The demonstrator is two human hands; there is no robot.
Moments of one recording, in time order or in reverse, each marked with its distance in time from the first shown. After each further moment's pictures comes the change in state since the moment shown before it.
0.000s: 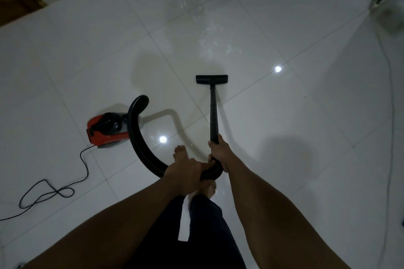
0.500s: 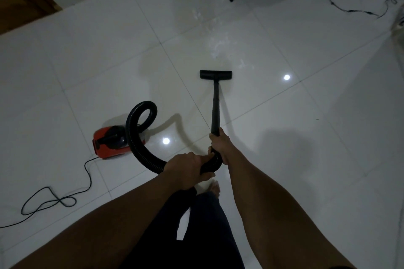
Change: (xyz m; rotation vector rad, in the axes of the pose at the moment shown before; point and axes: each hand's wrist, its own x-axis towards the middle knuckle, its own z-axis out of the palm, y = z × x) left_hand 0.050 -0.076 -0.093 -0.210 0.153 -0.090; right_hand 0.070 -0.132 0.022 0.000 -0.018 0.001
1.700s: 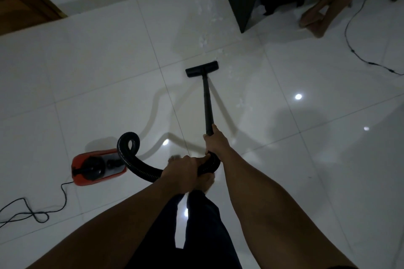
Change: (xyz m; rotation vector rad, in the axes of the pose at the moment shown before) left_hand 0.235 0.024 -0.175 -0.228 0.027 -0.196; right_hand 0.143 -0.276 -0.092 -0.505 -0.021 -0.088
